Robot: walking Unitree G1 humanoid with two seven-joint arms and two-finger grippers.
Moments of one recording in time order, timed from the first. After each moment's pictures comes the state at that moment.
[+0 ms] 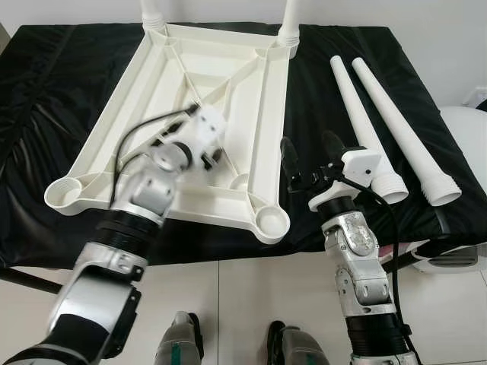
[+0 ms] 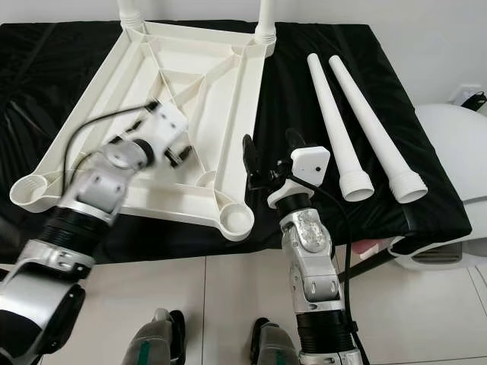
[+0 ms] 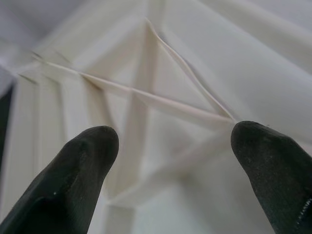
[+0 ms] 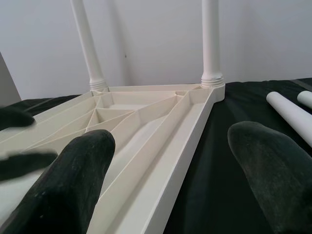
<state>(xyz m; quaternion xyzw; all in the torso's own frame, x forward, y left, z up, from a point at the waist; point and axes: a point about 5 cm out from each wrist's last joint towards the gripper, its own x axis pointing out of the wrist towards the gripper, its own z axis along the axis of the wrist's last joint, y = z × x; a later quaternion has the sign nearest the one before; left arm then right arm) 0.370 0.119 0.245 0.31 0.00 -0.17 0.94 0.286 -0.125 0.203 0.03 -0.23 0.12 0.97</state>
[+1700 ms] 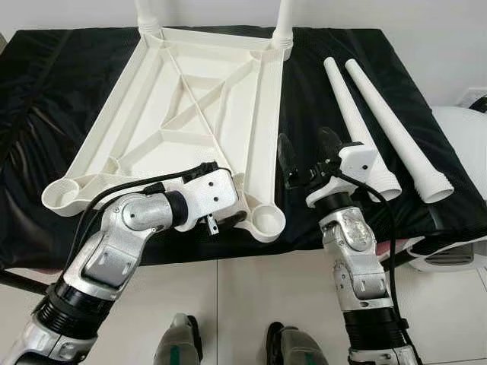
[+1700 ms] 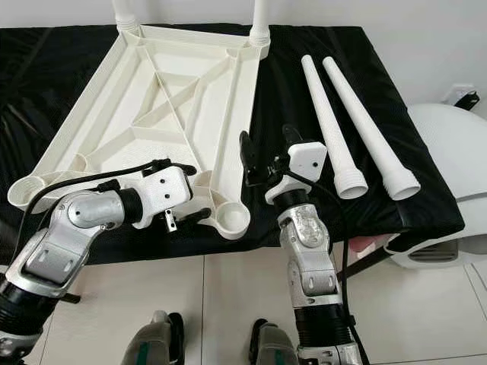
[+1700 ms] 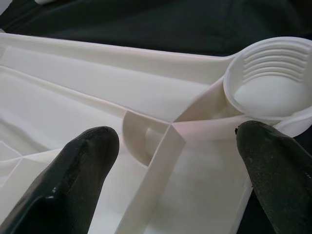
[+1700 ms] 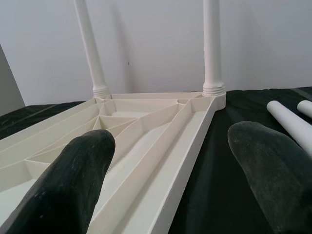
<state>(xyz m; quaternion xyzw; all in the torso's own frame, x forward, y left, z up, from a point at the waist) 0.284 0.097 0.199 0.37 -0.02 -0.45 0.81 0.291 -0.120 0.206 0.03 -0.23 0.13 0.96</state>
